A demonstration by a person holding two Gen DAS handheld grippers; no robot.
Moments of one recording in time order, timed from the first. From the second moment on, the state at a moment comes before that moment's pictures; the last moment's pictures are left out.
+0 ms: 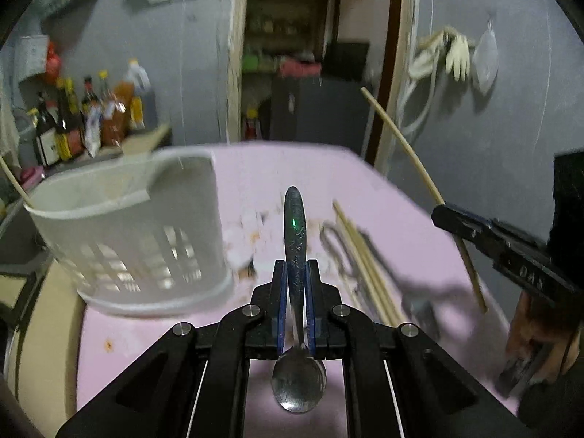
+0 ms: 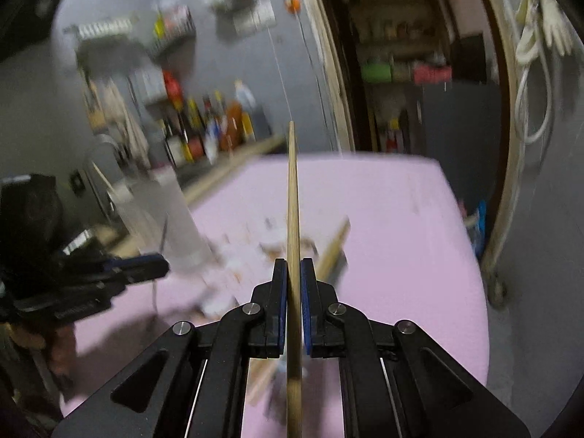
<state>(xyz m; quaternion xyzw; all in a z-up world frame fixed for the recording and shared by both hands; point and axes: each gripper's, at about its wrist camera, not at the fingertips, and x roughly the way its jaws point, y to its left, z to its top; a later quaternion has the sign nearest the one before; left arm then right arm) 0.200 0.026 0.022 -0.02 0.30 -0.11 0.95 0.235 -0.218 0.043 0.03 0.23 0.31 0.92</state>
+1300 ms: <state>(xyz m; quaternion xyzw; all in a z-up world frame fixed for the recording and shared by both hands) 0.237 0.198 0.116 -0.11 0.10 0.11 0.98 0.291 -0.049 0.117 0.20 -0.02 0.41 0.89</state>
